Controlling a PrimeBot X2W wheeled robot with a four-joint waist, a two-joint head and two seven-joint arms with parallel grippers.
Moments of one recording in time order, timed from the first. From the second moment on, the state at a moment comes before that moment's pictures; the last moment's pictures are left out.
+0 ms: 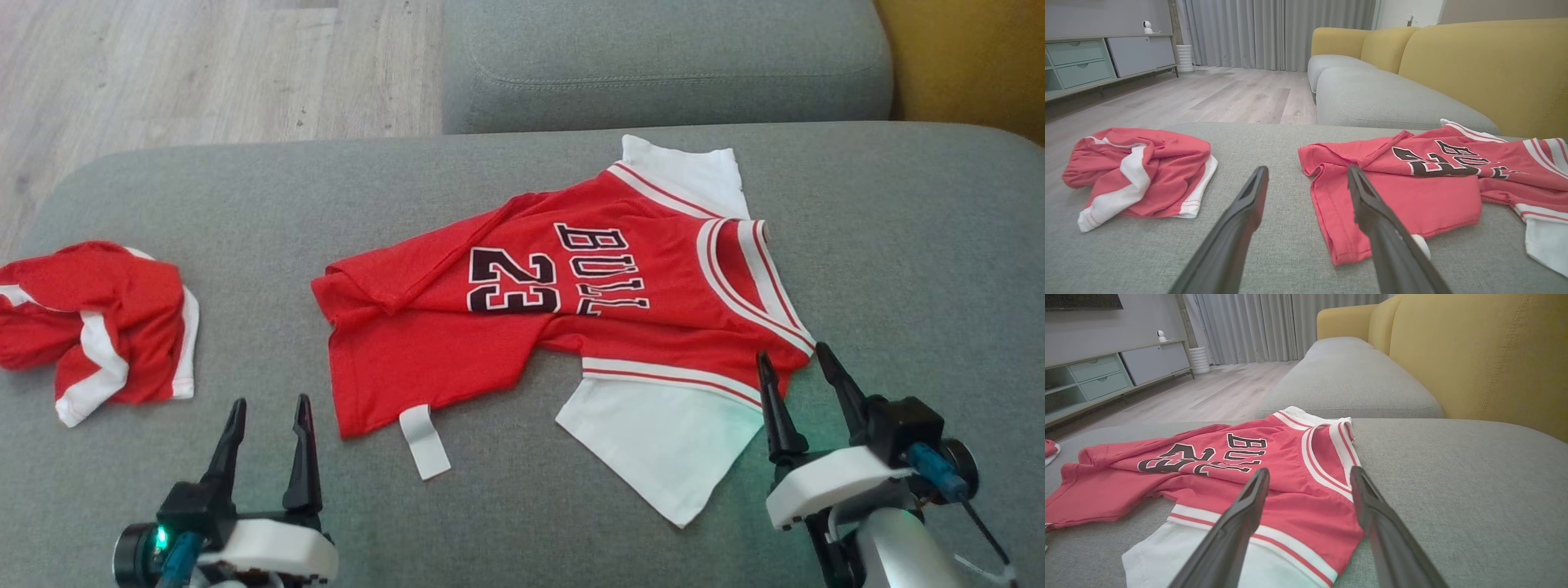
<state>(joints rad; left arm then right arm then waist) -0.05 0.06 -0.04 0.41 -0.15 -0.08 -0.26 -0.13 -0.05 0.06 0.50 0.08 0.13 -0.26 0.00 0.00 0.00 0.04</state>
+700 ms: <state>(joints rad) 0.01 0.05 -0.07 0.41 -0.17 -0.10 -0.26 0.04 -0.05 0.27 0.61 0.24 0.13 -0.26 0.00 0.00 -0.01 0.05</state>
